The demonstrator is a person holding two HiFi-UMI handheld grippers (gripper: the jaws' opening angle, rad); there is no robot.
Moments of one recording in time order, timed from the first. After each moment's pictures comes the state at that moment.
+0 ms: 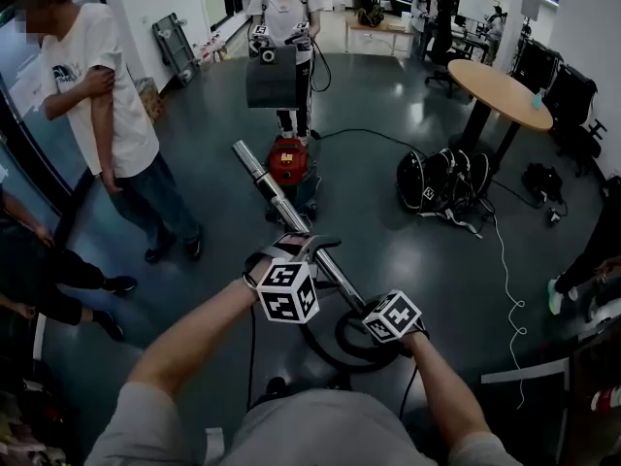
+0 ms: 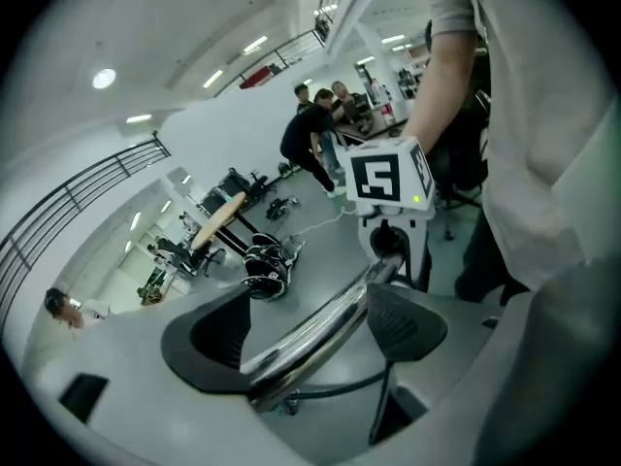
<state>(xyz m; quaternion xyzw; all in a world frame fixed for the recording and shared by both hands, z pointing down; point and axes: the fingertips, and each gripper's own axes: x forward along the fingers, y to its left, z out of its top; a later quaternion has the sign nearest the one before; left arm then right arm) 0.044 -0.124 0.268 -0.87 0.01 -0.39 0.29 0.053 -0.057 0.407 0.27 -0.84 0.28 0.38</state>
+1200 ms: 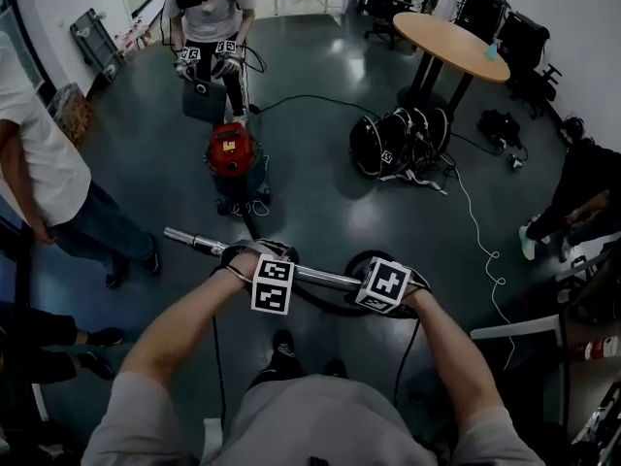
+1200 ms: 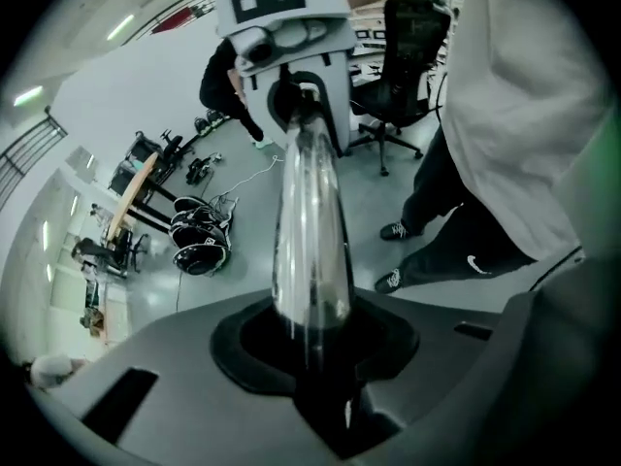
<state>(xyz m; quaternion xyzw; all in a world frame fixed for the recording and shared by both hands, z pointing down) 0.017 -0.228 0.416 -0.76 -0.18 -0.55 0.30 0.092 -0.146 0.404 0.21 -0.80 0.27 0.50</state>
